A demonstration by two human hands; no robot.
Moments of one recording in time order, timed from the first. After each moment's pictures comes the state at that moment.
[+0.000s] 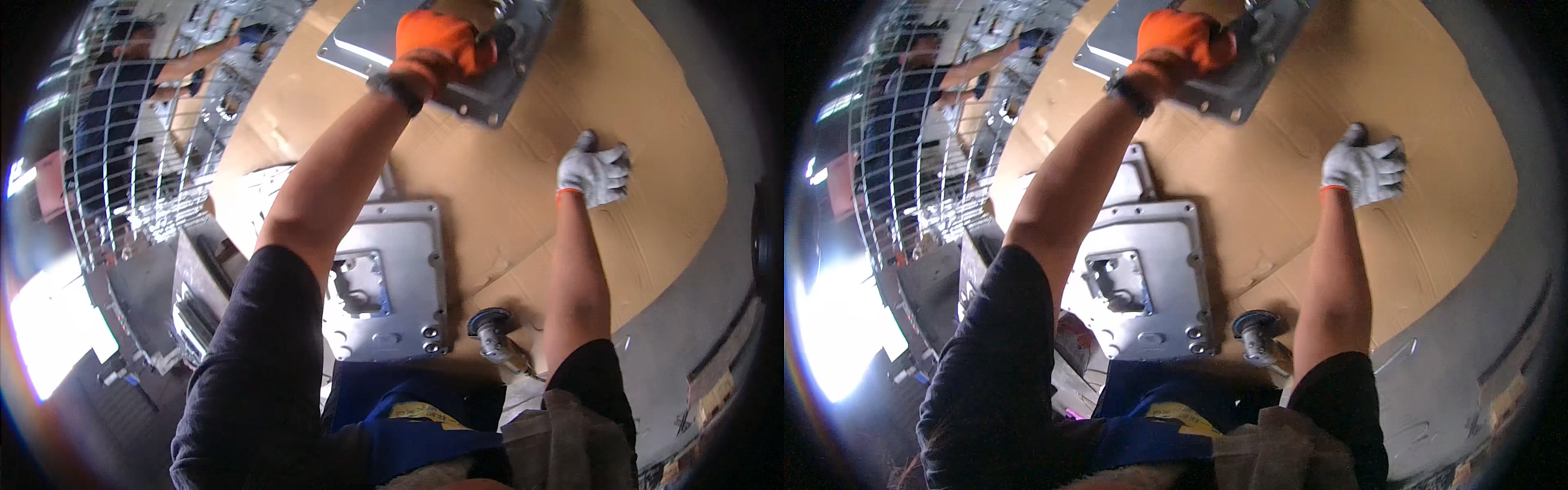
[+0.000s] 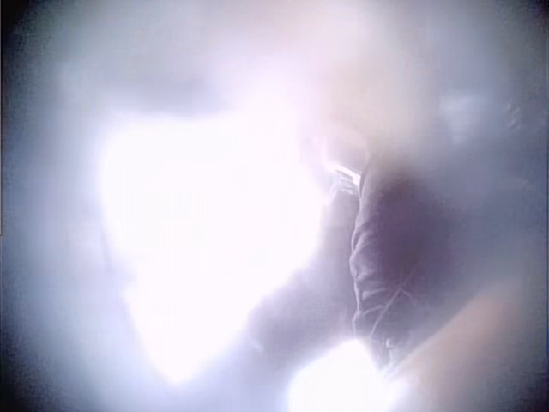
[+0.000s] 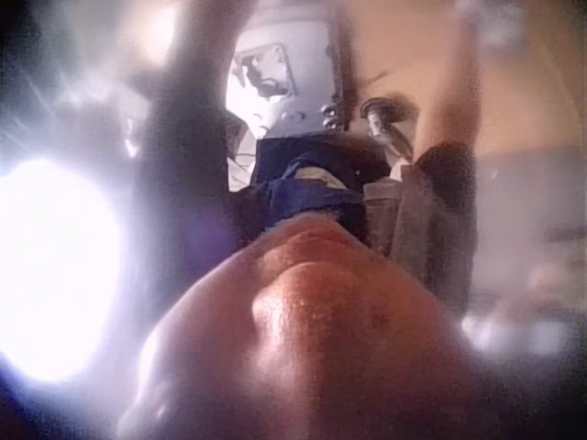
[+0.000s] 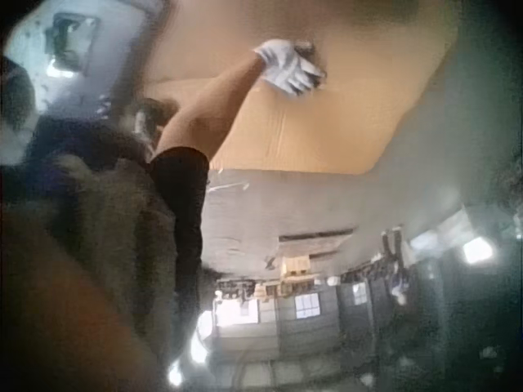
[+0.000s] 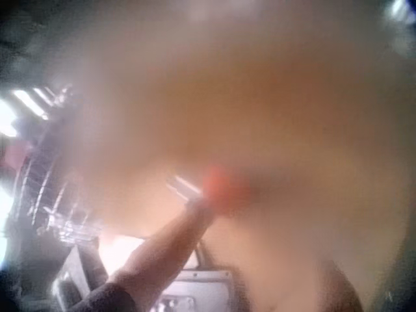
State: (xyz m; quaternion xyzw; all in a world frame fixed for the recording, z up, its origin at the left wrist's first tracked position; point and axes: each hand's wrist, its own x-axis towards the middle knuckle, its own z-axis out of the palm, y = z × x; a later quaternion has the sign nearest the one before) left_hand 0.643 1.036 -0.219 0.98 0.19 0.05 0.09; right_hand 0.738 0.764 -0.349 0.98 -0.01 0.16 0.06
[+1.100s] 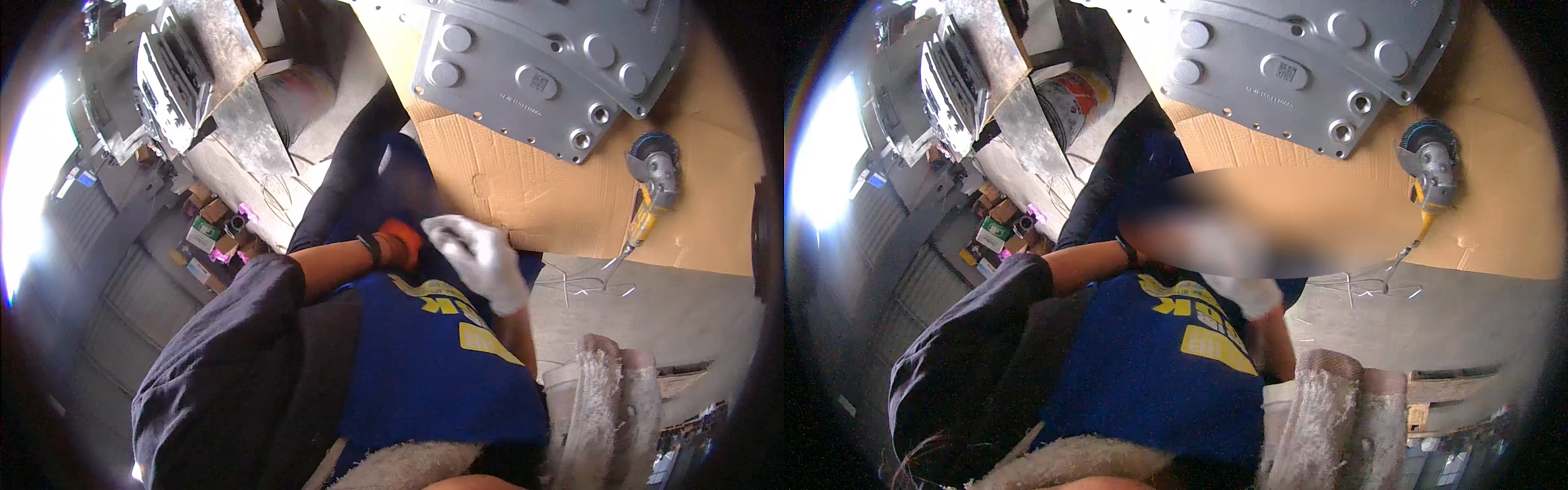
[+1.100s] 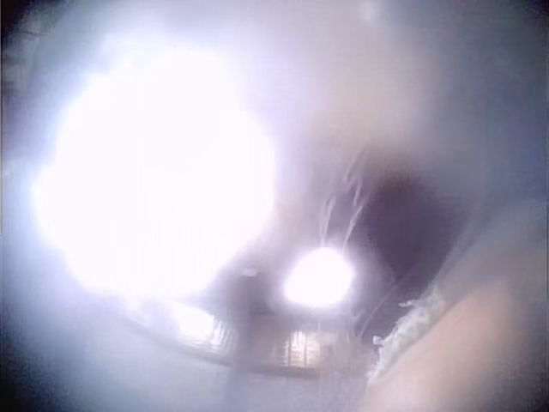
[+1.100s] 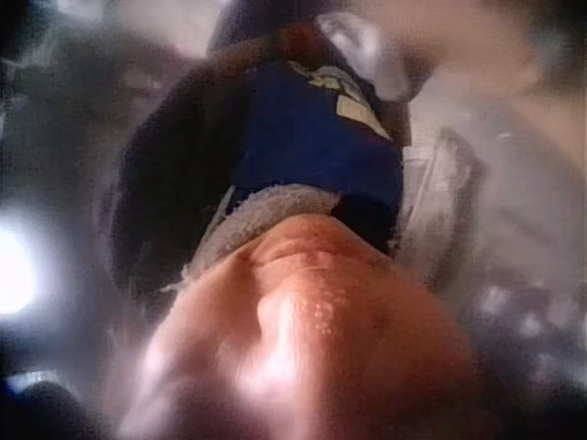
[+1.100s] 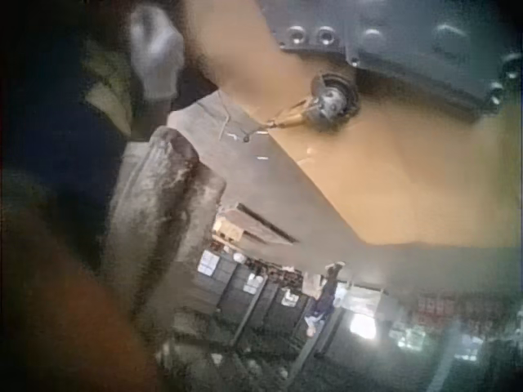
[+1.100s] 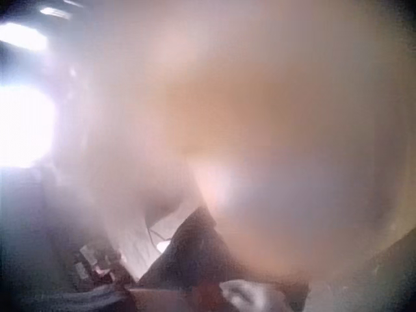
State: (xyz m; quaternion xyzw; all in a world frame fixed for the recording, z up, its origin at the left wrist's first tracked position) left_hand -0.003 0.535 -0.199 0.63 0.16 -0.60 0.48; right_hand 0.233 0.557 -0.139 0.49 0.23 -0.79 -0.29
